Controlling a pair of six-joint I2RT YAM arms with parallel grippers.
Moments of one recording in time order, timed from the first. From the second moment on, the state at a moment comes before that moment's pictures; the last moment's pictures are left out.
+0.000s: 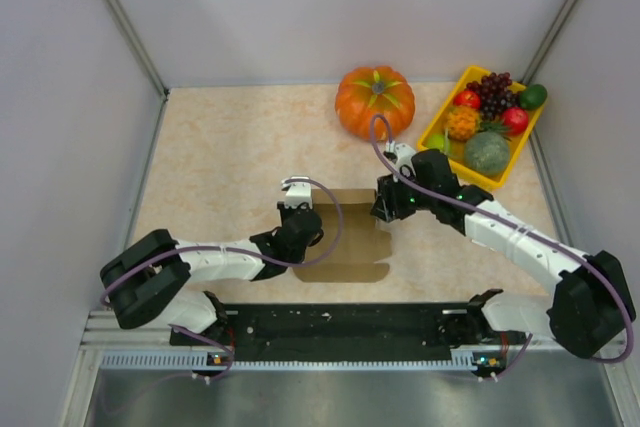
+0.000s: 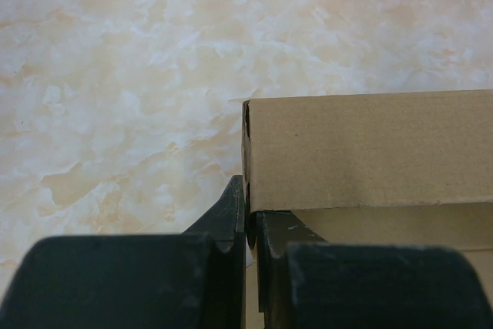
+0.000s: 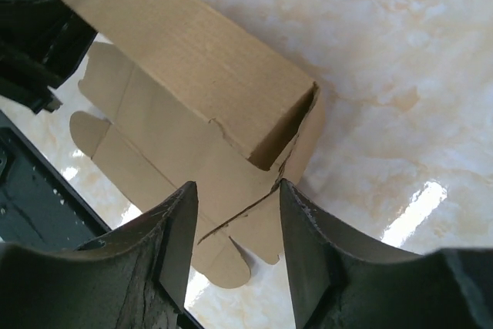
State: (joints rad) left arm -0.98 1.40 0.51 0.38 -0.83 -0.45; right arm 0.56 1.23 0.83 -0.33 -0.28 0.22
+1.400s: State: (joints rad) left arm -0.97 1.37 0.48 0.38 -0.82 -0.44; right arm 0.62 1.20 0.54 0.15 -0.31 0.09
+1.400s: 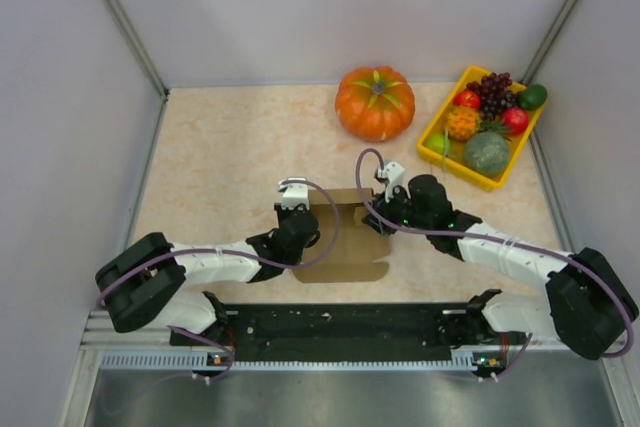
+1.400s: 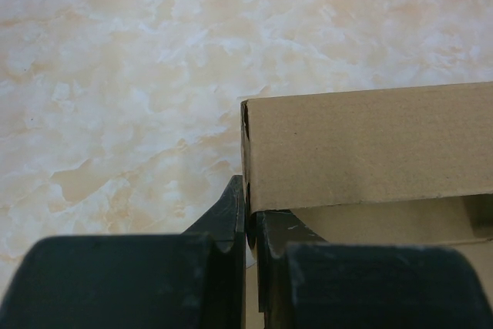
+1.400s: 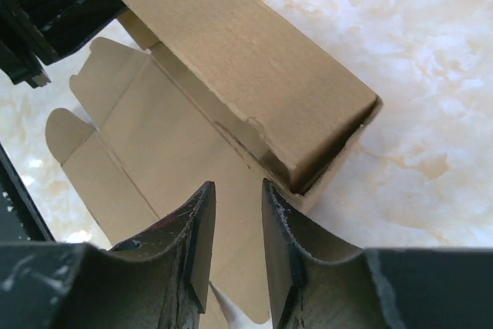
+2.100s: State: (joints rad) left arm -0.97 1.37 0.48 0.35 -0.82 -0.46; right arm 0.66 1.18 0.55 0.00 0.00 0.16
